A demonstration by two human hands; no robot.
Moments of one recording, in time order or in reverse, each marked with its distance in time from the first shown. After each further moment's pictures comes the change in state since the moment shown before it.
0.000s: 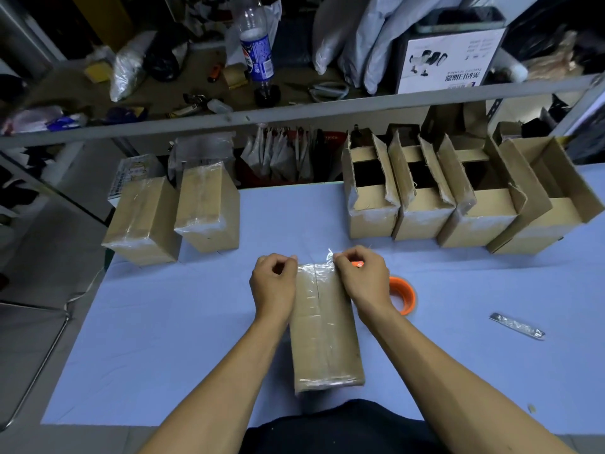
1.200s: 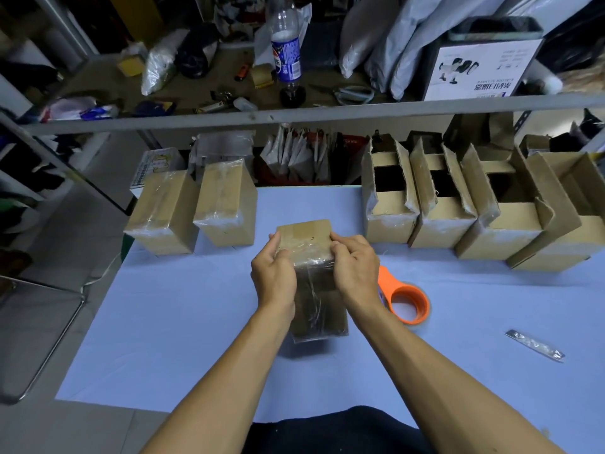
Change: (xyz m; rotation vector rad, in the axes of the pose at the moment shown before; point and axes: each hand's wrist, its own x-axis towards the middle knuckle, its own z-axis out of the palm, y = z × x) left_hand 0.010 0.020 -0.012 -0.337 0.099 -0.134; right_hand -0.008 -0.043 0.029 -0.001 -0.046 -0.101
